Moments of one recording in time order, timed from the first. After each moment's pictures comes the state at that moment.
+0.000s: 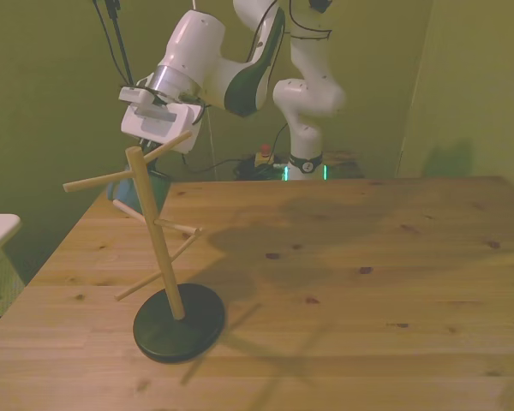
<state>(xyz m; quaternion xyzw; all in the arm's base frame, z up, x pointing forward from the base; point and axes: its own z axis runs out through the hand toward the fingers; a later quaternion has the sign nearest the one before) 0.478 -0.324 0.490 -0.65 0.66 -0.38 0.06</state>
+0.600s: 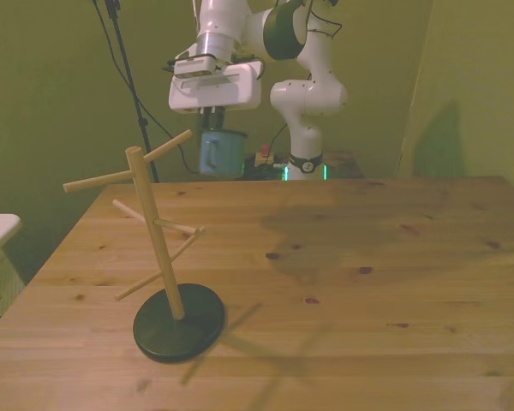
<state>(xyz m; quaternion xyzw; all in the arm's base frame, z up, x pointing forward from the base) 0.432 -0.223 0.509 -0.76 0.58 -0.25 0.13</state>
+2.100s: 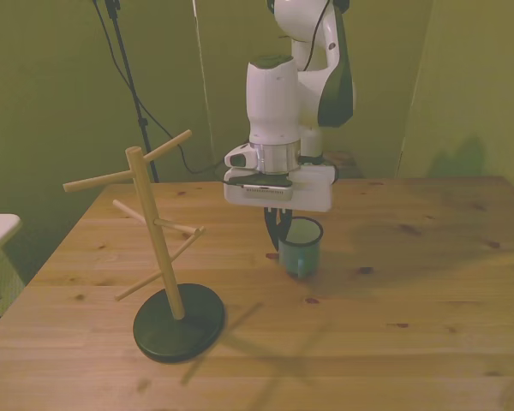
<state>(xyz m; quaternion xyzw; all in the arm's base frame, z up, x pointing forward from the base) 0.572 -0.141 0.384 -0.84 0.53 -0.07 0.04</state>
